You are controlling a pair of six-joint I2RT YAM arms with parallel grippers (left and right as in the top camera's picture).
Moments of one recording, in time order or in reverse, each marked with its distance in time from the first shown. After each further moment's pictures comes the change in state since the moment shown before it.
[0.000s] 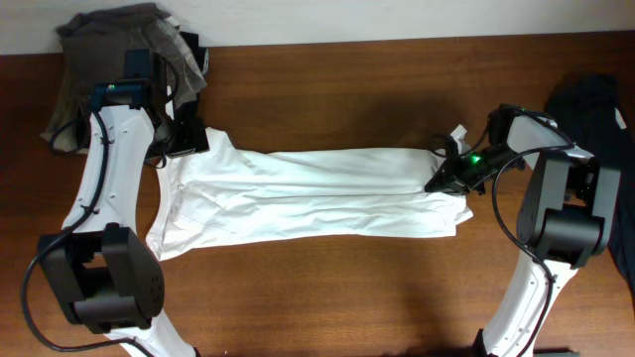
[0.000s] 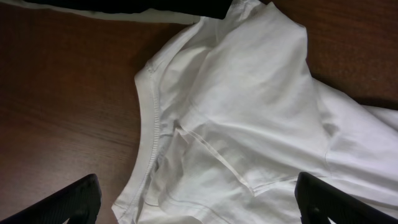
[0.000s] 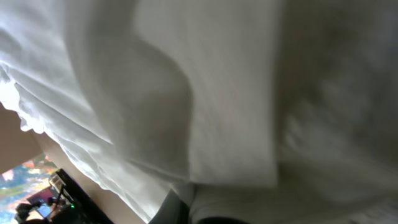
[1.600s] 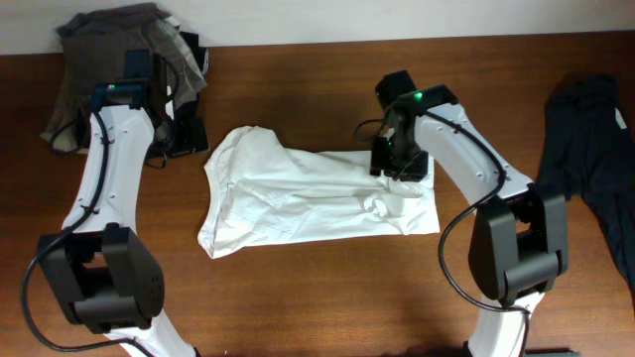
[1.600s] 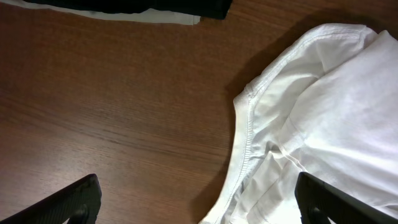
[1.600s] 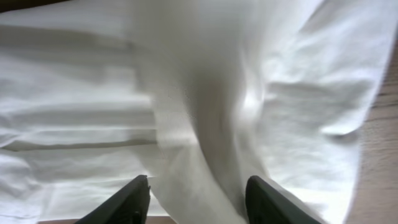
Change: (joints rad) left arm 0.000 0.000 0.000 0.000 0.000 0.000; right arm 0.526 -0.218 0.134 -0.064 0.568 0.640
